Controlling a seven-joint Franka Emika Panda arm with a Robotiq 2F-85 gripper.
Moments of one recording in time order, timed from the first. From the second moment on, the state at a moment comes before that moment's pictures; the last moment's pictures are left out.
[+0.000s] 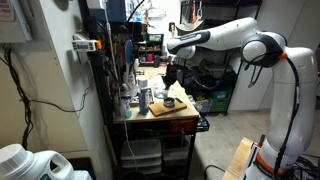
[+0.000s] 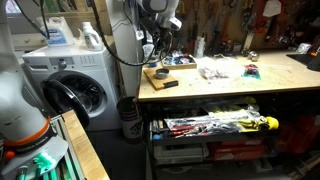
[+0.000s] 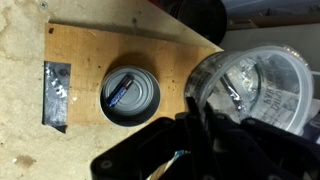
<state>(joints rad) -0.13 0.28 0.00 -1.64 0.35 1.84 -0.07</state>
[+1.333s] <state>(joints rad) -0.06 0.34 0.01 -1.79 0.32 2.14 -0.12</state>
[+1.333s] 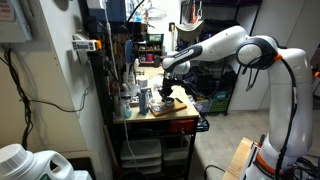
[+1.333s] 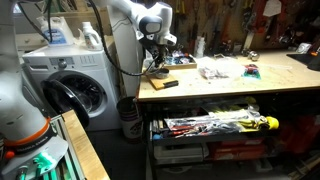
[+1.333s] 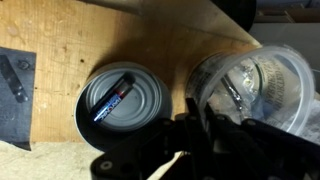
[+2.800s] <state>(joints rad) 0.01 0.30 0.04 -1.78 0.23 2.12 -0.02</state>
